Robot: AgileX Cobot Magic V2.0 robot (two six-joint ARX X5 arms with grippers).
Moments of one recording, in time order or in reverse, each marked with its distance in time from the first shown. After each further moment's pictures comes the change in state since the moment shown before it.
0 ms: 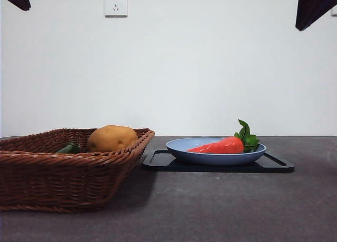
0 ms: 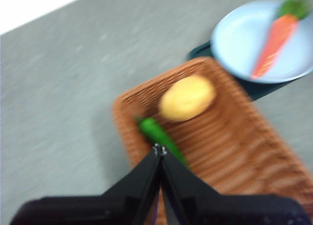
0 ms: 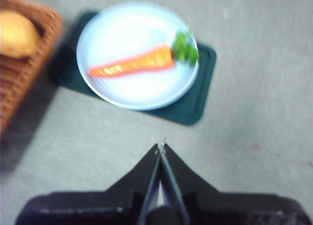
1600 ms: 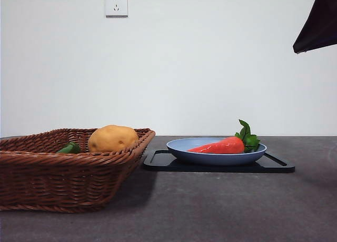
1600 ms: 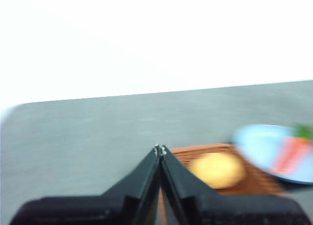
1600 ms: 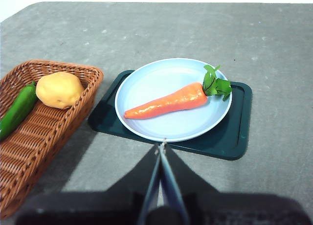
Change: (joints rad) left arm 0.273 -0.701 -0.488 0.310 0.105 -0.096; right arm 0.038 -0.322 -0.507 0.546 0.000 0.044
